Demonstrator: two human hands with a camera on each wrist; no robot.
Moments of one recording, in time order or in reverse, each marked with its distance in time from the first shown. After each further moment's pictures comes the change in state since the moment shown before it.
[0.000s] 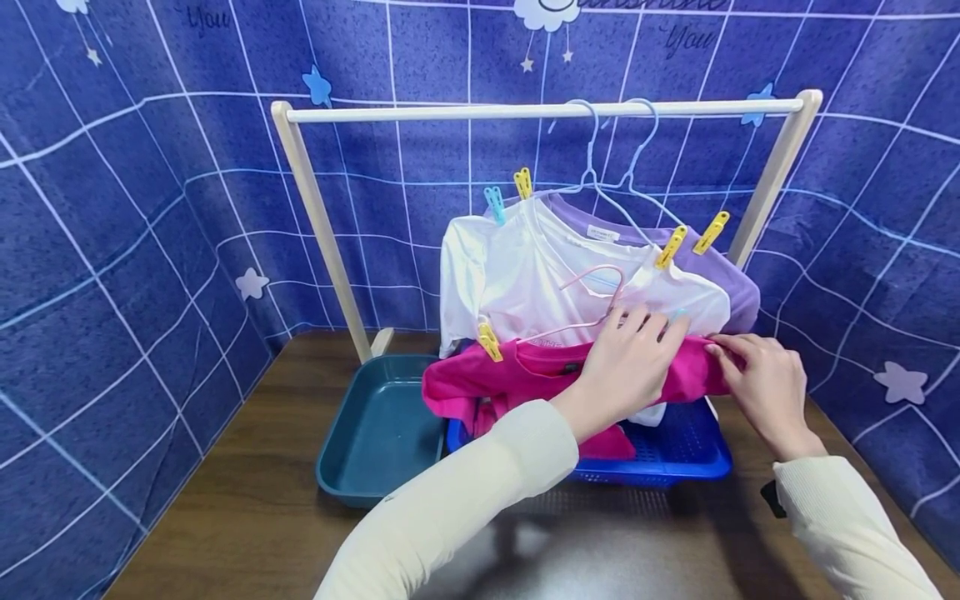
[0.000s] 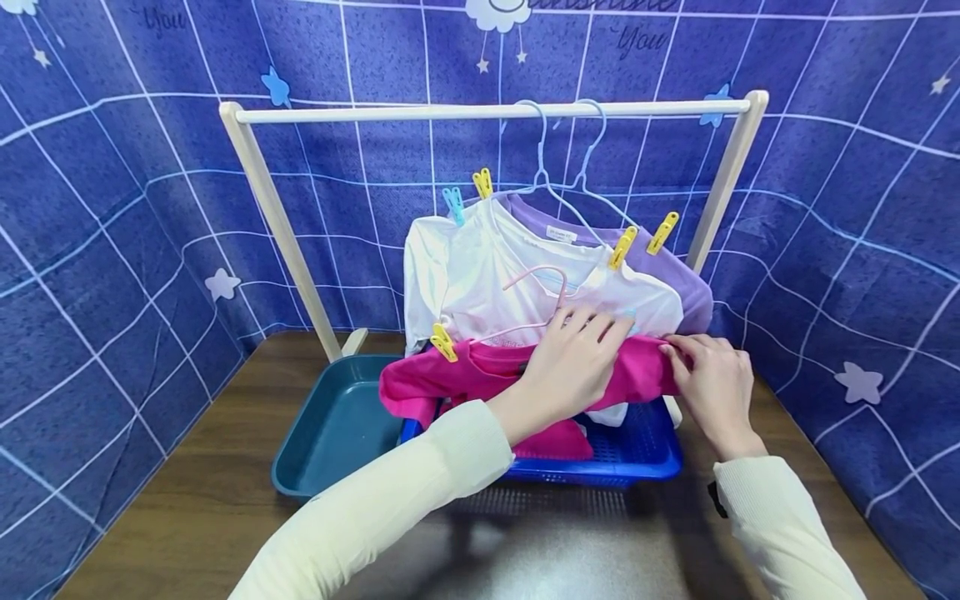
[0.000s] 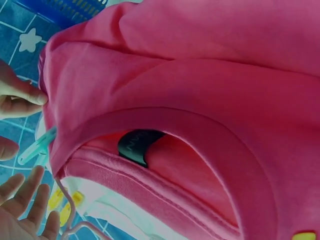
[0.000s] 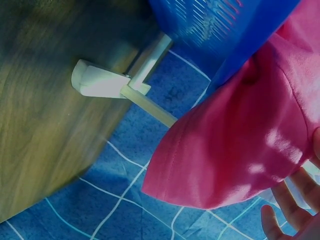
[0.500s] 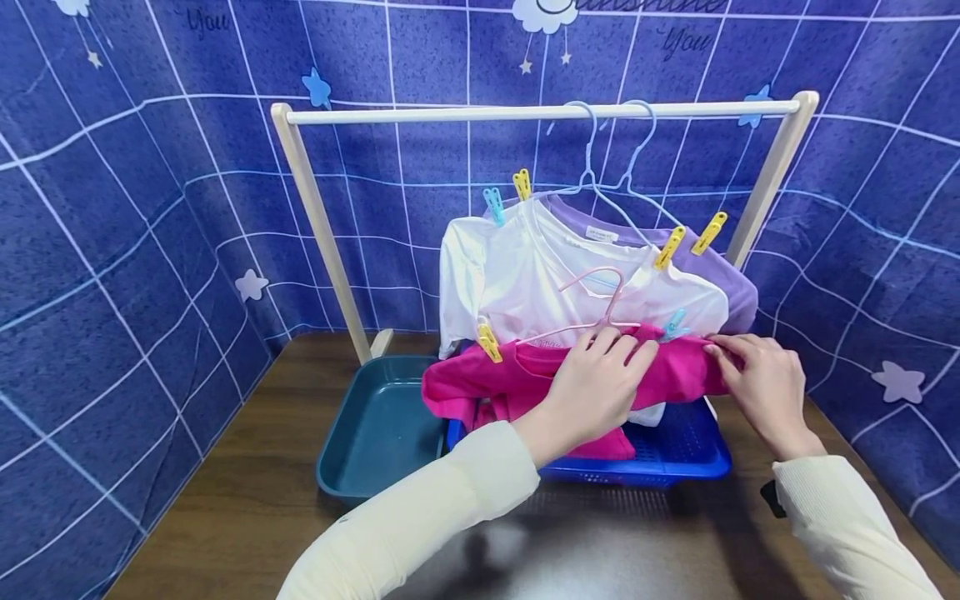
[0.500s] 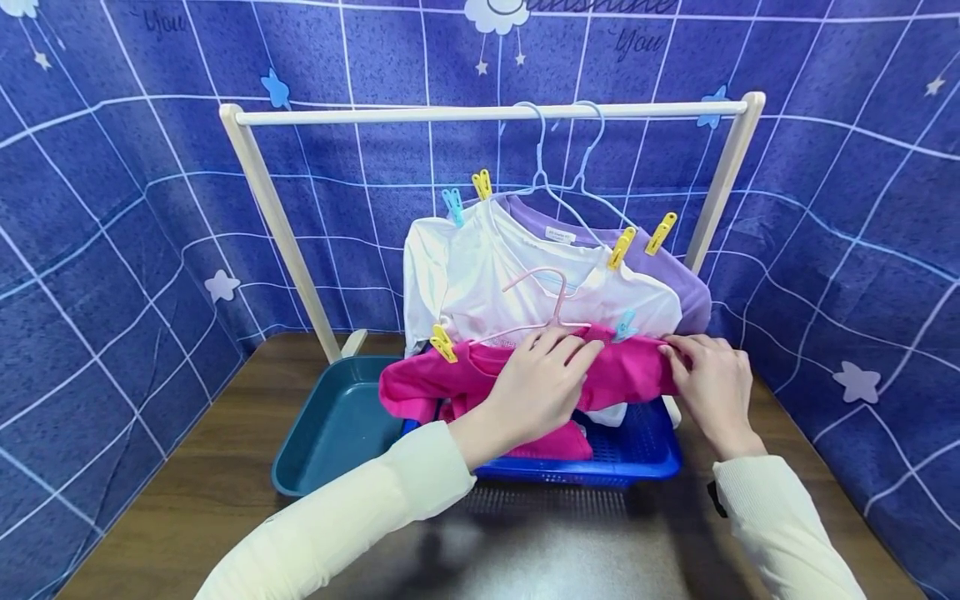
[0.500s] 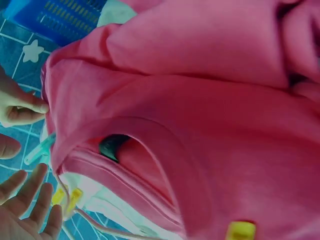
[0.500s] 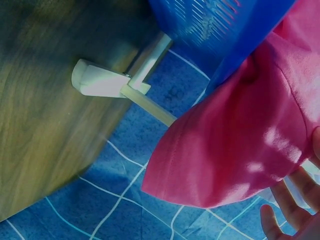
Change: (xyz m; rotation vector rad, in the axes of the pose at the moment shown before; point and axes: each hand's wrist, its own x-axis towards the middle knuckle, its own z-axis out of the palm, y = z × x) left_hand -0.038 -0.014 -0.009 -0.050 -0.005 0.033; right_hand -0.001 0.001 -0.002 0.004 -0.015 0.013
